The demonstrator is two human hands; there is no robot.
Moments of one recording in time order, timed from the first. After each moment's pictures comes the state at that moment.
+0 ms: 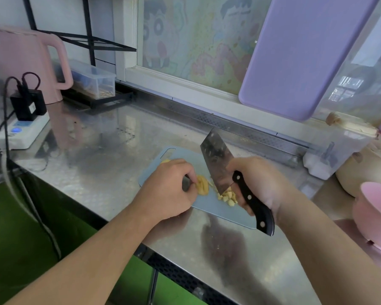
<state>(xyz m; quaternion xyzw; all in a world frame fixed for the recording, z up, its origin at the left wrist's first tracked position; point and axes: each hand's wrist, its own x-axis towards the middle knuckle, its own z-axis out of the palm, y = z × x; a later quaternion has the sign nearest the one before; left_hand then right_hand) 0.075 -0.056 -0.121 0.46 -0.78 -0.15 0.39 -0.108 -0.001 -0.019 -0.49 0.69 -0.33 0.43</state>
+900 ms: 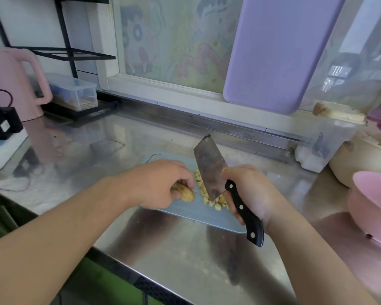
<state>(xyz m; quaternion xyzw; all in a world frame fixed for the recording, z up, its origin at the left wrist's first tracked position) 0.070 -0.097 -0.081 0.40 -0.91 -0.11 0.07 -0.137 0.001 -0.039 -0.49 0.65 -0.38 0.45</state>
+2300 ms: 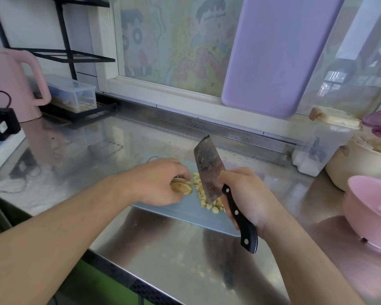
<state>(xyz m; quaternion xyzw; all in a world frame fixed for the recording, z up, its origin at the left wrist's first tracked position) 0.063 -0.106 -0.080 0.44 -0.89 -0.12 0.08 -0.137 0.000 -0.044 -0.53 0.64 -0.38 0.40</state>
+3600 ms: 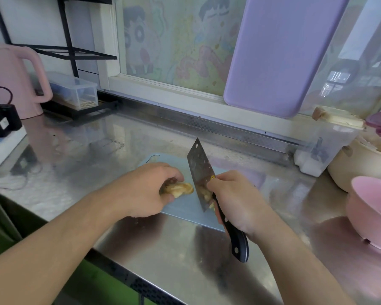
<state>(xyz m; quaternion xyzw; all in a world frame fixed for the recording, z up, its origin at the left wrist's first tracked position) 0.087 -0.086 -0.097 0.47 -0.86 -0.12 0.16 -0.120 -0.002 -0.053 -0.59 0.67 -0.31 0.33</state>
